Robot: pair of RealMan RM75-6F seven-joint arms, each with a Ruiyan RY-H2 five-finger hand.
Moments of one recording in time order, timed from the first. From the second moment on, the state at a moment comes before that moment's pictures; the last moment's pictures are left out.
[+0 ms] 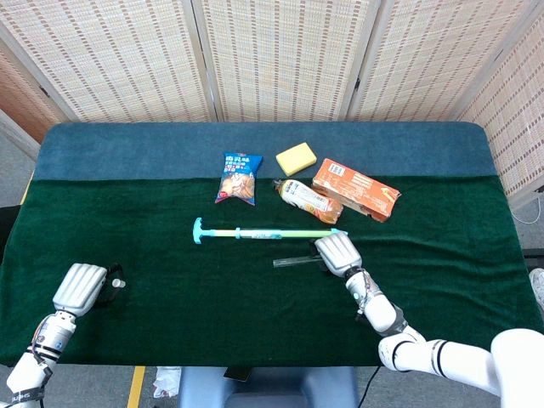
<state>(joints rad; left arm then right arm) -0.36 -1.27 0.00 -1.41 1.47 1.18 0.06 0.73 -1.65 0.15 -1.33 -1.05 0.86 -0.47</state>
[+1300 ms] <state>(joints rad) -0.39 -1.22 -0.05 -1.44 1.50 1.20 -0.18 0.73 -1.59 0.15 -1.47 -1.09 0.93 -0.40</state>
